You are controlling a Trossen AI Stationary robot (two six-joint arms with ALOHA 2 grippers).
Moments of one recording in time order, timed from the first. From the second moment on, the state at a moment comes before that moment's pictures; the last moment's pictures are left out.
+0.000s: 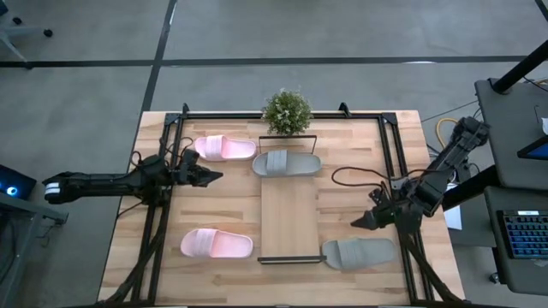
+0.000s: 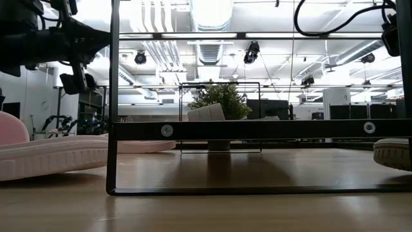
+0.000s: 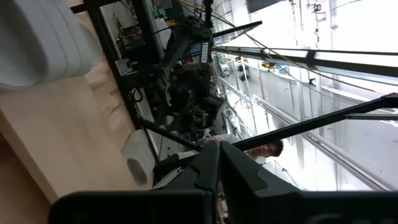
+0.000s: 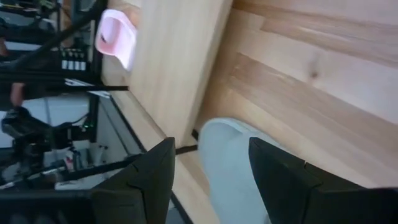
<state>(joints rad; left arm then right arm) 0.17 0.45 0.05 0.54 0.17 -1.33 0.86 0.75 0.42 -0.44 0.53 1.86</state>
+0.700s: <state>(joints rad) 0.17 0.45 0.05 0.55 0.18 -1.32 1.09 0.92 0.42 -0.43 0.61 2.19</state>
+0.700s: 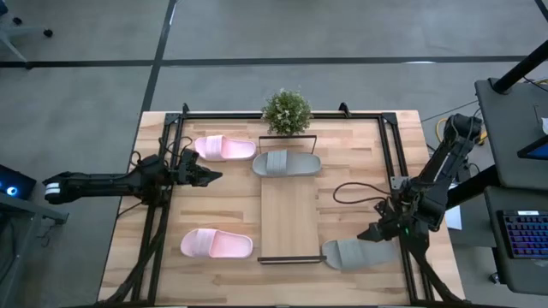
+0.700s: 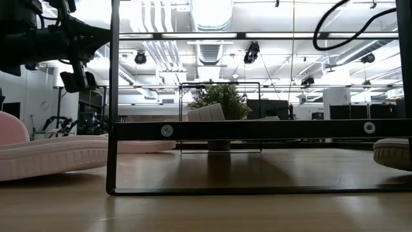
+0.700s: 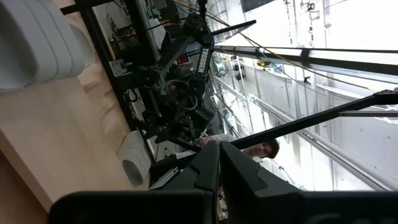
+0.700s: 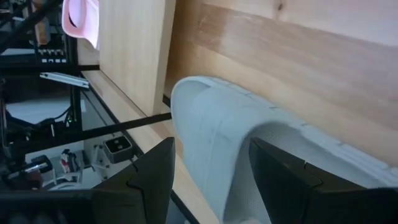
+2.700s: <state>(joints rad) 0.17 0.45 0.05 0.54 0.18 -1.30 1.14 1.36 0.49 -0.08 0.68 2.26</state>
